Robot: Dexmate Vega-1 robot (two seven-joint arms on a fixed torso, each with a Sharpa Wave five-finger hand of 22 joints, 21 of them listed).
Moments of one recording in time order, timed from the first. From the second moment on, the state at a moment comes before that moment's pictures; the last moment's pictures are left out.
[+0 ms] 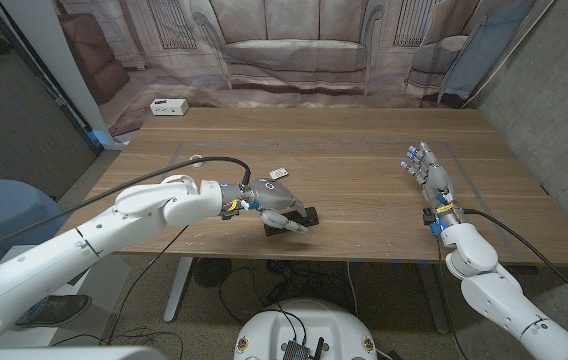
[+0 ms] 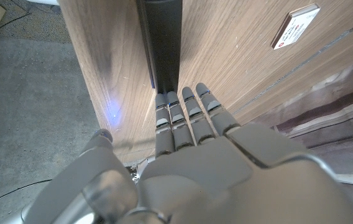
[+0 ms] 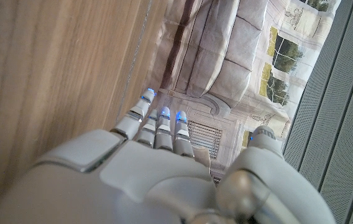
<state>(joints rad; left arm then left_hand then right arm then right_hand) 0.84 0.97 0.58 -1.99 0.75 -0.39 -0.31 0.21 0.14 0.27 0.05 0.19 0.53 0.07 0.20 0.18 0.53 0.00 0.23 0.20 0.45 0.00 0.19 0.18 0.35 0.04 0.21 0.18 -1.25 -0.60 -0.21 -1.57 0.58 0.49 -0.14 0.26 0.03 0.15 -0.10 0.19 0.23 0.10 0.20 0.19 0.22 0.15 0.21 0.19 0.11 0.07 0.21 0.22 0.35 -0.01 0.20 0.17</state>
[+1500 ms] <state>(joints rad) 0.82 0.95 0.64 -1.99 0.84 -0.33 -0.37 0.27 0.16 0.35 0.01 0.19 0.56 0.06 0.20 0.18 0.54 0.00 0.23 0.20 0.46 -0.01 0.19 0.18 0.36 0.03 0.21 0.18 -1.27 -0.59 -0.19 -1.58 0.58 0.50 -0.15 0.26 0.03 0.14 -0.10 0.19 0.24 0.10 0.20 0.19 0.23 0.14 0.21 0.19 0.11 0.08 0.21 0.22 0.35 -0.01 0.20 0.17</state>
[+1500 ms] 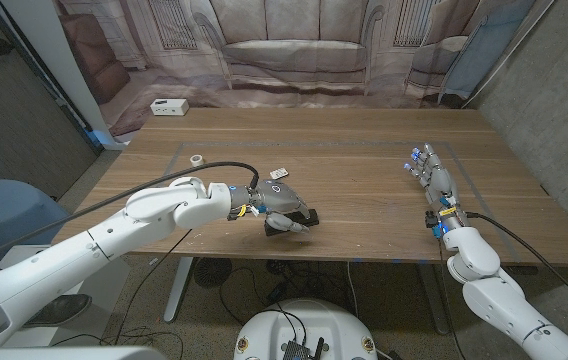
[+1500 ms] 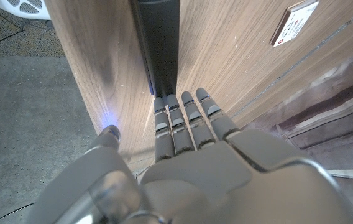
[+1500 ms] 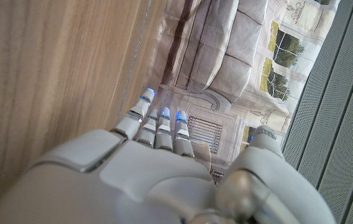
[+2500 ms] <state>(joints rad) 0.81 0.94 0.66 -1.97 0.84 -0.31 -0.38 0.28 0.16 0.37 0.01 0.18 0.57 0.06 0.20 0.18 0.55 0.00 0.22 0.20 0.48 -0.01 0.19 0.18 0.37 0.03 0.21 0.18 -1.27 -0.59 -0.18 -1.59 0.57 0.50 -0.17 0.27 0.03 0.14 -0.10 0.19 0.25 0.11 0.20 0.19 0.23 0.15 0.21 0.19 0.13 0.08 0.21 0.22 0.36 -0.01 0.20 0.17</state>
